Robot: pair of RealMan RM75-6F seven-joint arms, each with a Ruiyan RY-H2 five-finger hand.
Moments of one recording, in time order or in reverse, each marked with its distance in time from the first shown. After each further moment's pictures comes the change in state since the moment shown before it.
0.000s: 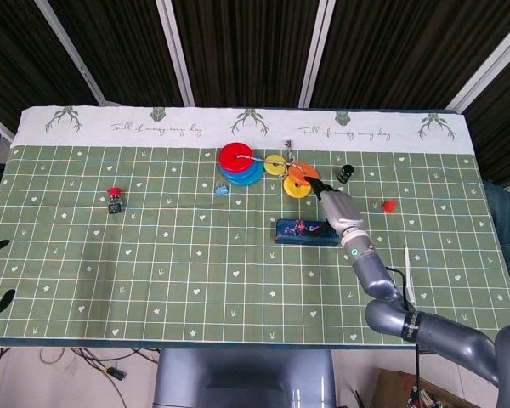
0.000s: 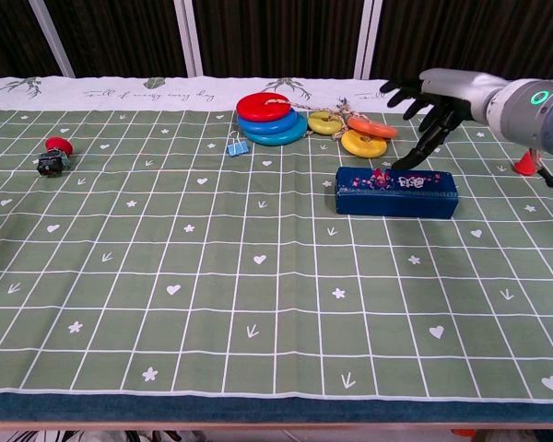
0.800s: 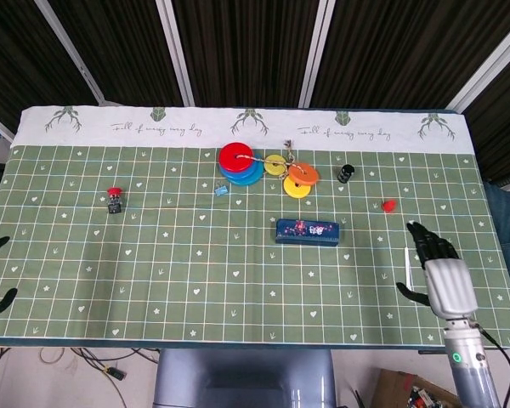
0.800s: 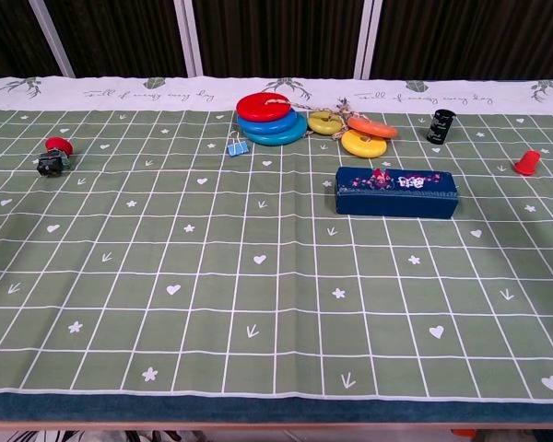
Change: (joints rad) left arm 0.006 -0.005 -0.003 -0.007 0.029 0.034 -0.006; right arm -0.573 0.282 -0.311 -0.330 -0.557 0.758 -0.058
